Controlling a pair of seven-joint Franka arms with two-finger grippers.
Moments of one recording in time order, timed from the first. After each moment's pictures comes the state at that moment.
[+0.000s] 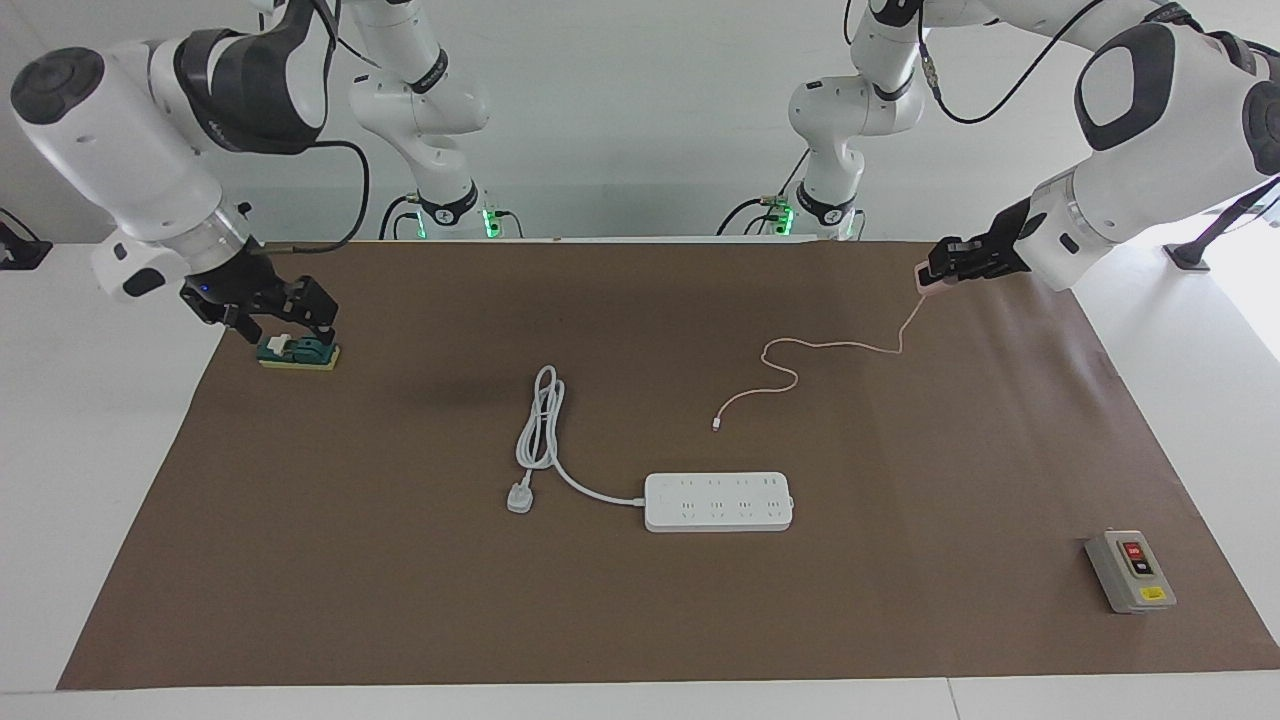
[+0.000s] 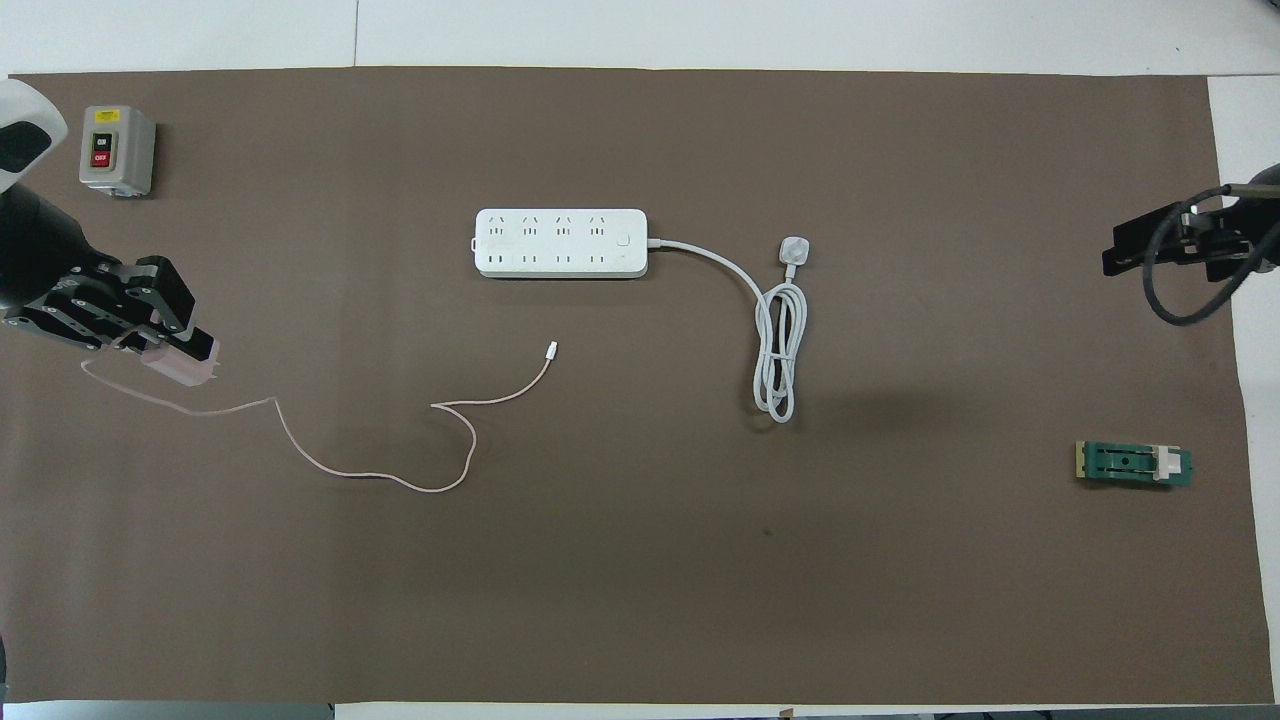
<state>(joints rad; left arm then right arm) 0.00 0.23 -0.02 -1.34 -0.24 1.21 -0.09 -0.01 0.10 -0.09 -1.54 0.05 1.61 -0.06</state>
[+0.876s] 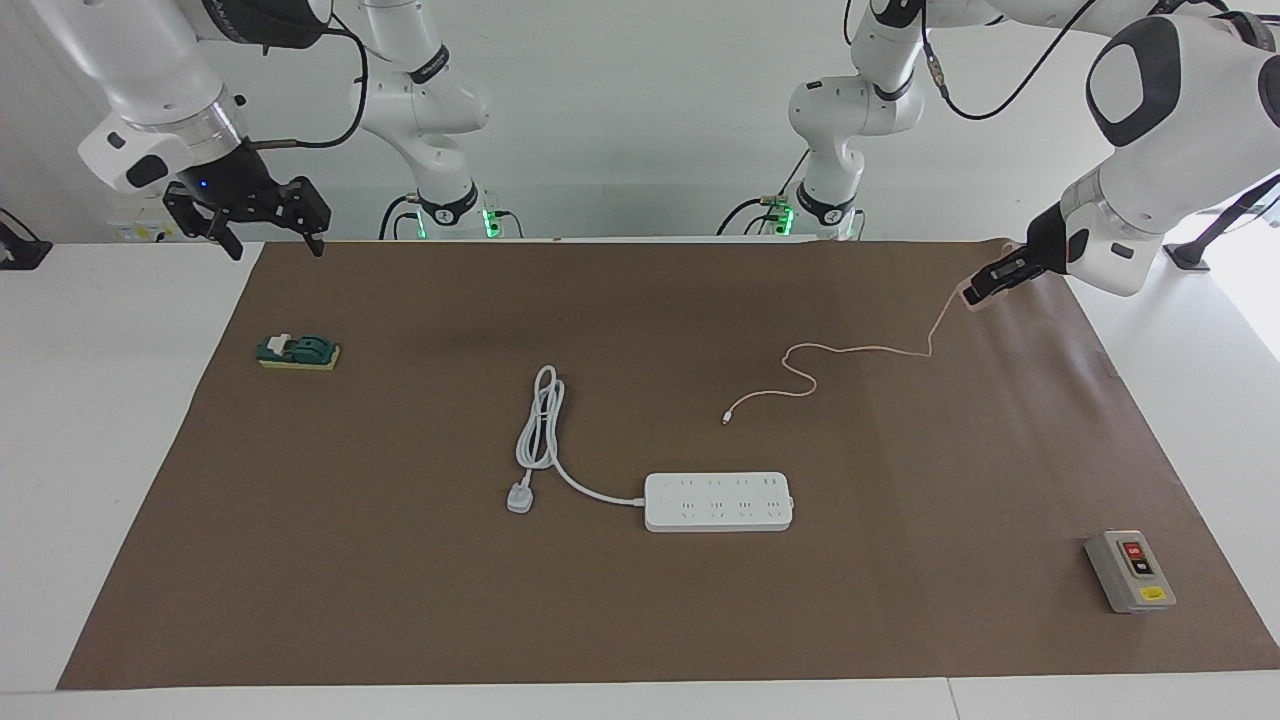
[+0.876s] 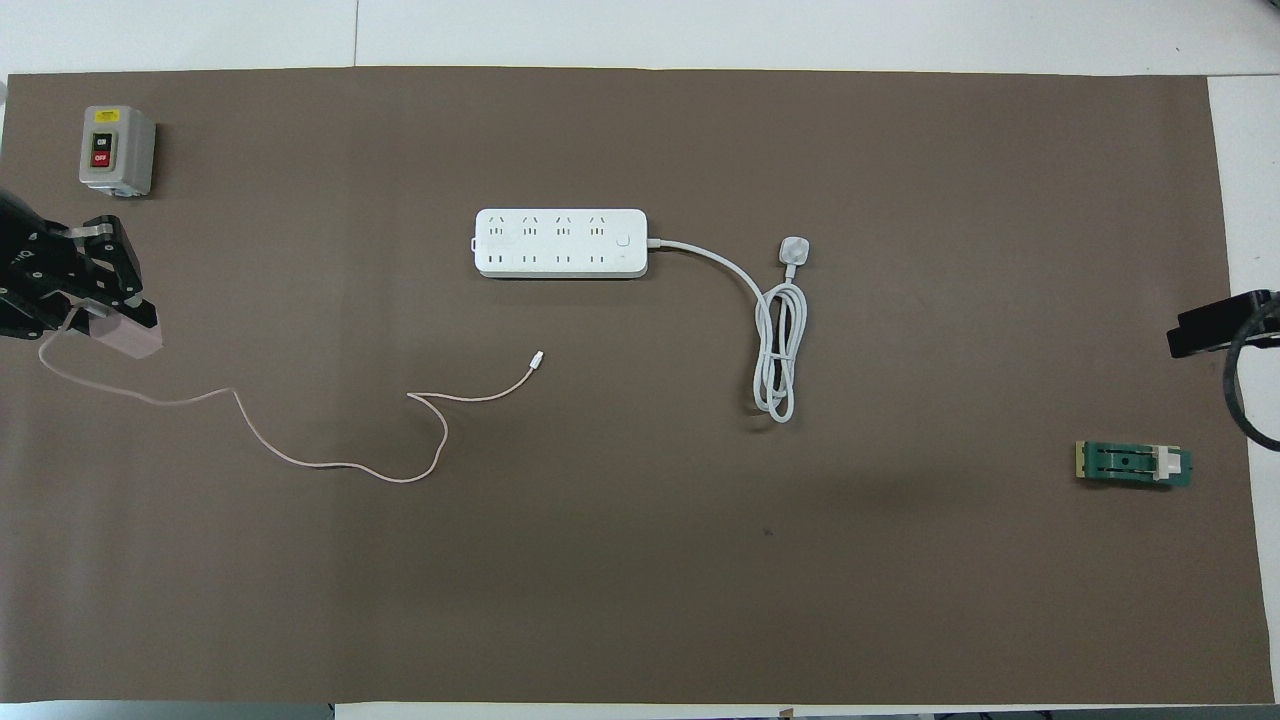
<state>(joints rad) 0.00 0.23 -0.02 -1.32 -0.09 1.27 -0.45 0.01 -0.04 -0.08 -1.60 -0.04 1.48 -0.13</state>
